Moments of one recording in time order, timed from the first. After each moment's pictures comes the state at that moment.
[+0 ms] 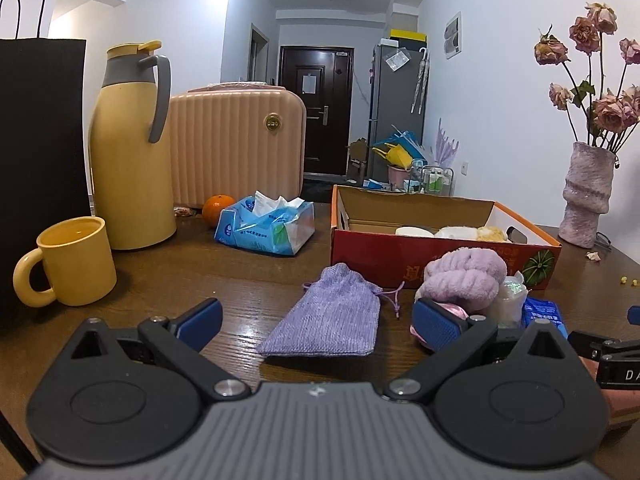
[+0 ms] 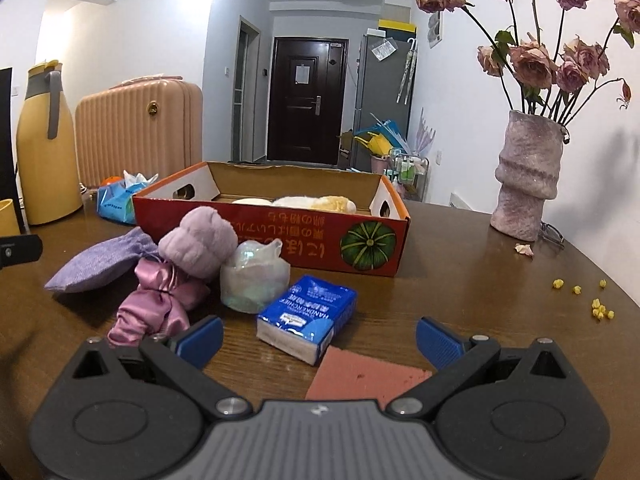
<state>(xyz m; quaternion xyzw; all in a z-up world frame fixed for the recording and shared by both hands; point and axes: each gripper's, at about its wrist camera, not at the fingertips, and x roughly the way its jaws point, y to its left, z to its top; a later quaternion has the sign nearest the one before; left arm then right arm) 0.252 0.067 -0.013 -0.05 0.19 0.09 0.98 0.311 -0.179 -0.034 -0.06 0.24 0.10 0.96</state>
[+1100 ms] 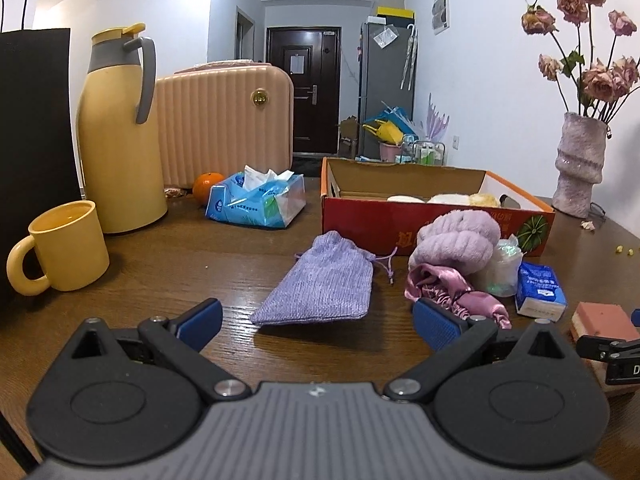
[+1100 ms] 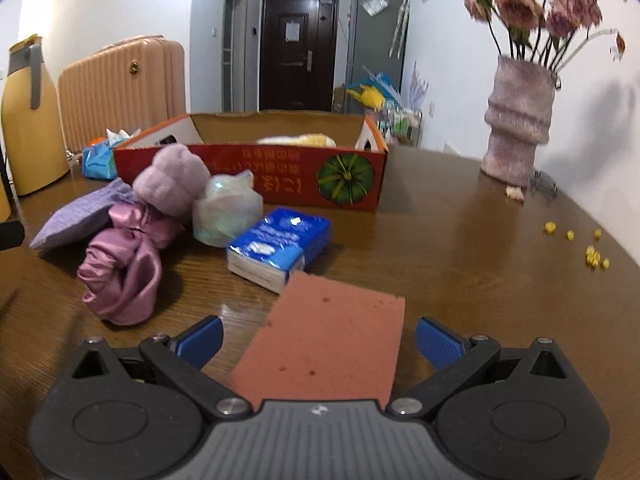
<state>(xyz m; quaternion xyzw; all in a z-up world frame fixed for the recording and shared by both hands) 0.248 0.062 -0.024 -0.03 0.22 0.08 0.97 0.312 -0.204 -0.057 -0.05 0.32 0.09 0.94</state>
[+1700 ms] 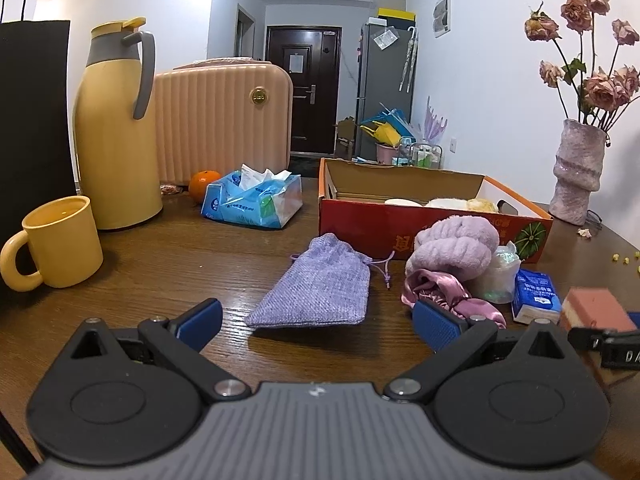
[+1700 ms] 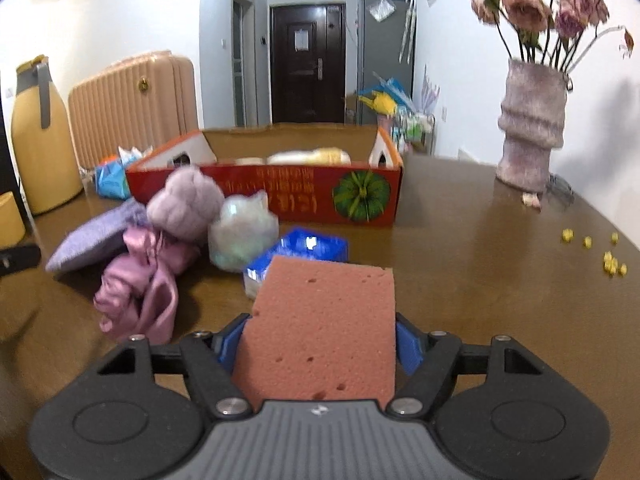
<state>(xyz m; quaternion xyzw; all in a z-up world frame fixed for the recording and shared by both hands) 0.252 0.065 -0.025 -0.04 0.22 0.07 0.97 0.319 -0.200 -0.045 -0.03 0.29 0.11 0.95</state>
